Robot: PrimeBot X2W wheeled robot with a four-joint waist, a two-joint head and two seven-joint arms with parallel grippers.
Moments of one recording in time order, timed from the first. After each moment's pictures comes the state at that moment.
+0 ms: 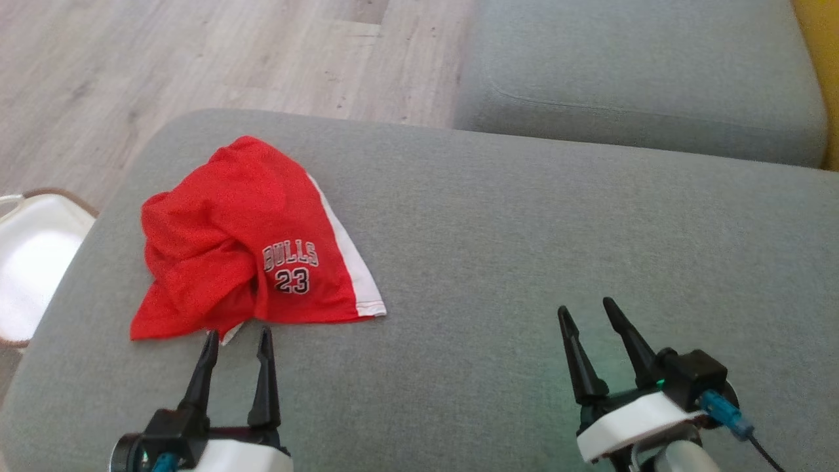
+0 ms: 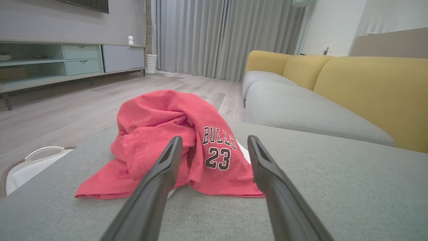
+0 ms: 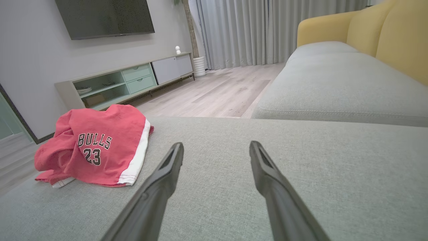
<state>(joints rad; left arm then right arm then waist) 0.04 0.05 -0.12 0.25 -0.19 -0.04 -0.25 -0.02 -0.04 0.23 0.34 0.21 0.13 -0.25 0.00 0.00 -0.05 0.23</state>
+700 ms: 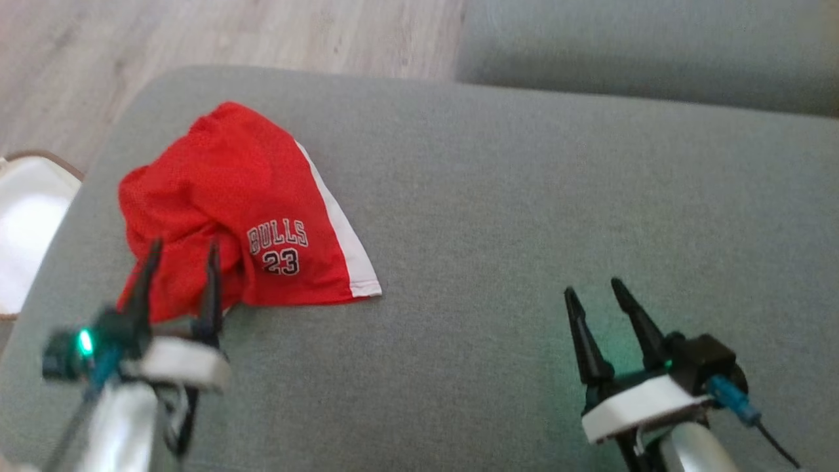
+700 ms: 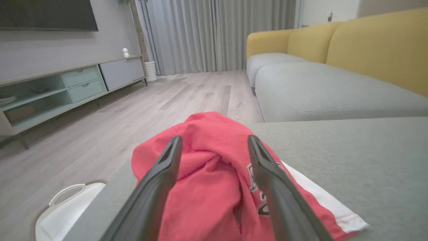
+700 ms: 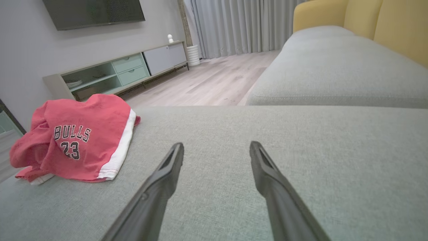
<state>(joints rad) -0.17 0.15 -0.05 0.38 -0.12 -0.10 -0.24 -0.03 -0.04 0.21 0.32 0.19 0.13 -0.25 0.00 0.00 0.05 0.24</state>
